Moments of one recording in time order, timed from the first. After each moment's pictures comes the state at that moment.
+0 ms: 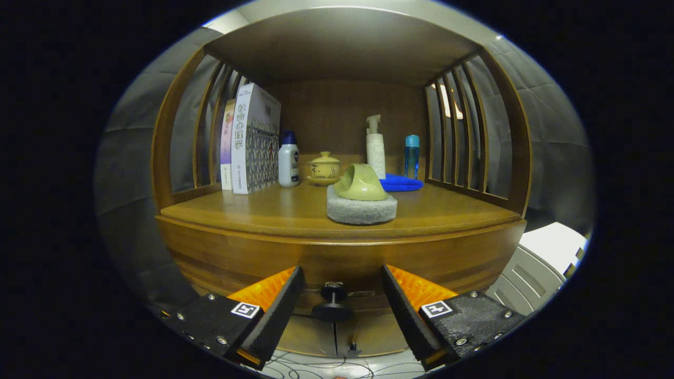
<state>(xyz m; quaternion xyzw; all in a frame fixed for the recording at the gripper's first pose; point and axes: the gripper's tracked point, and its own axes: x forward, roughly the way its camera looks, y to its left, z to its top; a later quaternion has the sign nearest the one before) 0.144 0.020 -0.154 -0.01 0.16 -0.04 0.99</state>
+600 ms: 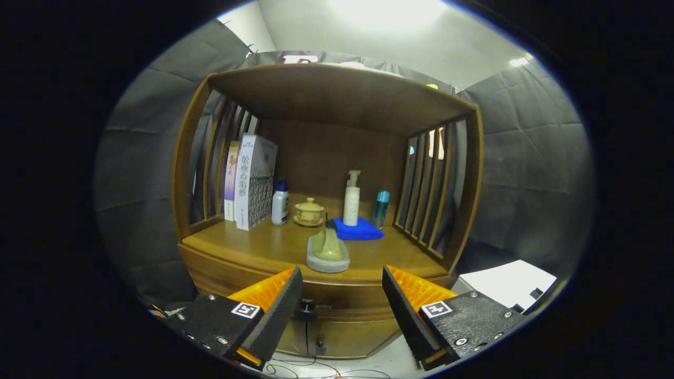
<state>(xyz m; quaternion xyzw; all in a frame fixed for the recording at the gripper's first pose) 0.071 -0.007 -0.008 -0.06 0.10 -0.08 0.99</state>
